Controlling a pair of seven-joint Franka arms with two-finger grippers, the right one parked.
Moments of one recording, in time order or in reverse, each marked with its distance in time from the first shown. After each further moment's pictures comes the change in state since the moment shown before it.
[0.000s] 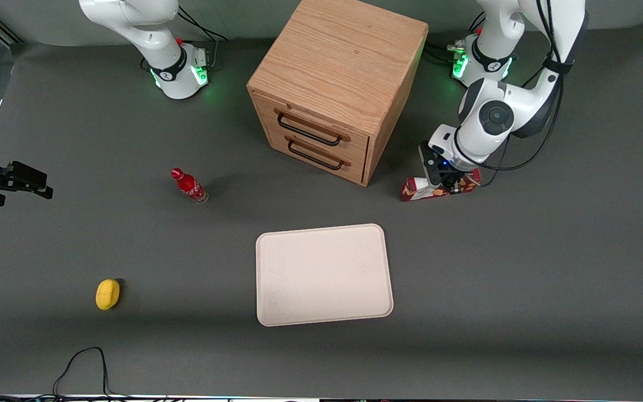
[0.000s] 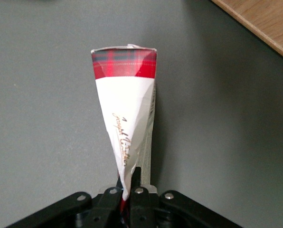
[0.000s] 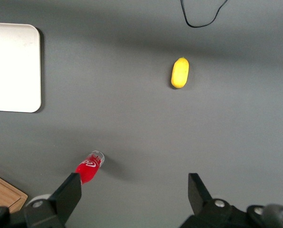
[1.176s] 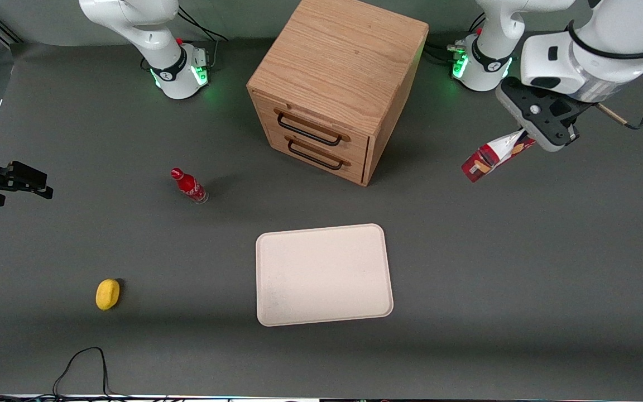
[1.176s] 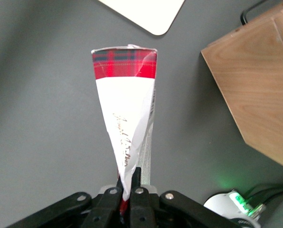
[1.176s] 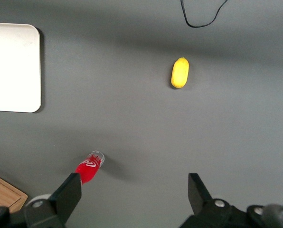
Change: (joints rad) arm 0.036 -0.146 0.079 0.863 0.062 -1.075 -0.408
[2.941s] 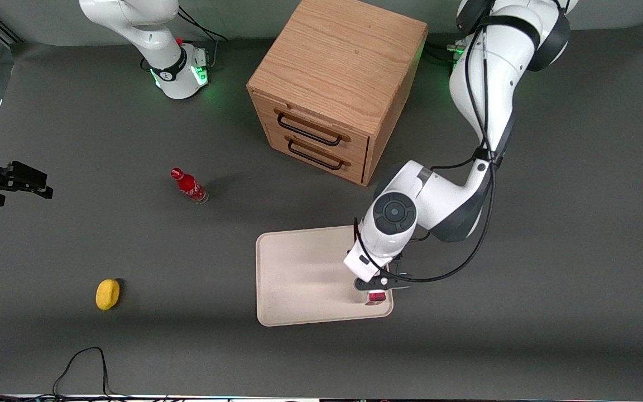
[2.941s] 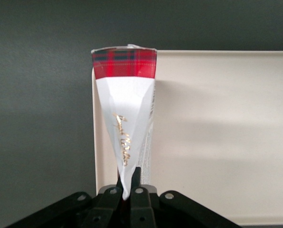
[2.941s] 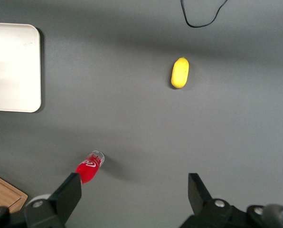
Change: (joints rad) arm -0.301 0.948 -0.034 0.559 0.164 0.509 -1.324
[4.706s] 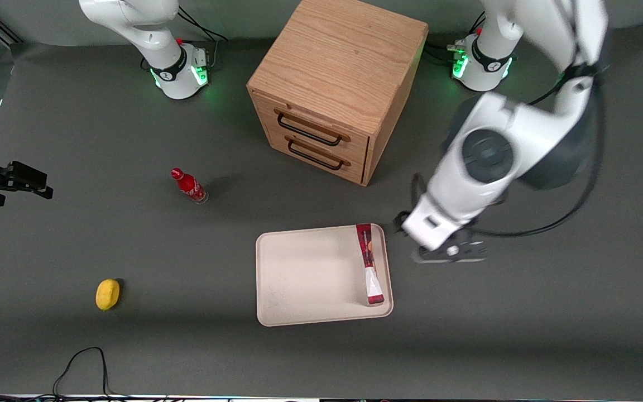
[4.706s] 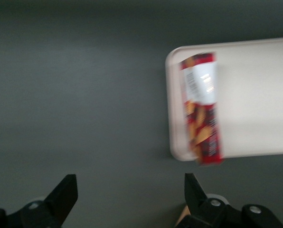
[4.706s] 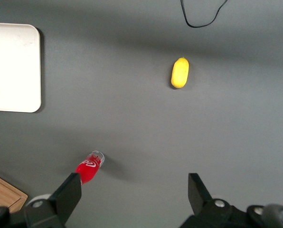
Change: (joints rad) arm 0.185 -0.559 0.013 -0.382 -0.066 -0.236 0.276
